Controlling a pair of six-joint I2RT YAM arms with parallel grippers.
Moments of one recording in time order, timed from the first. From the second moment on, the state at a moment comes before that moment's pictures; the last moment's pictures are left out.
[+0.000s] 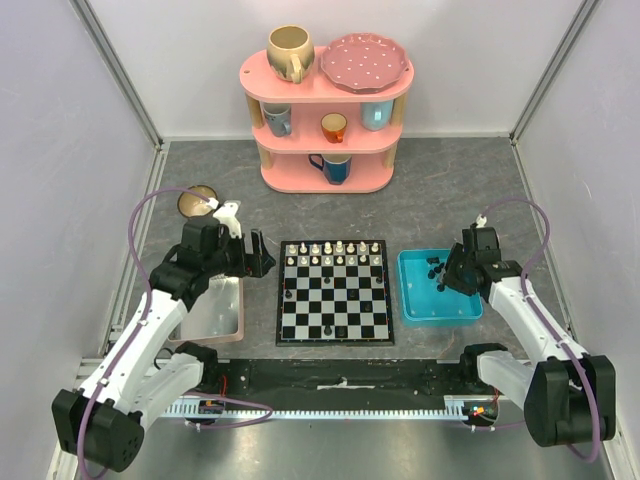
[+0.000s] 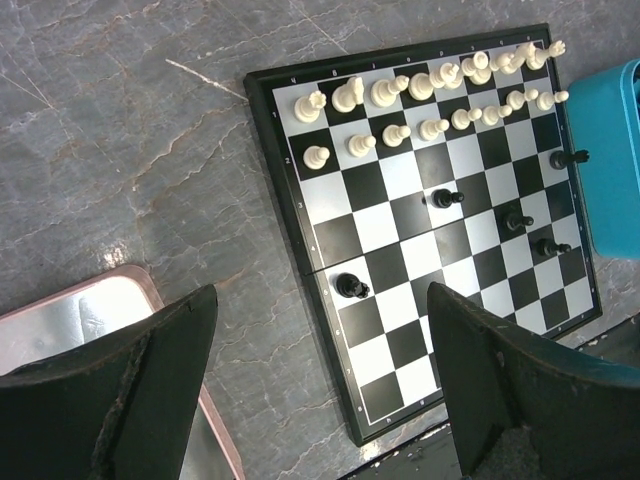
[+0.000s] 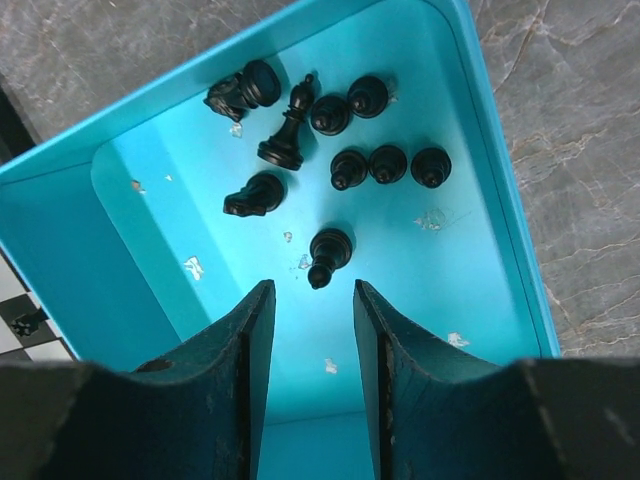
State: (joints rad) left arm -0.30 0.87 0.73 -0.55 0.22 -0.26; right arm 0.08 1.03 0.58 -0.56 0.02 0.52
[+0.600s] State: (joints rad) left arm -0.30 0.88 0.73 -0.55 0.24 -0.26; right arm 0.08 1.08 0.56 -0.53 0.02 0.52
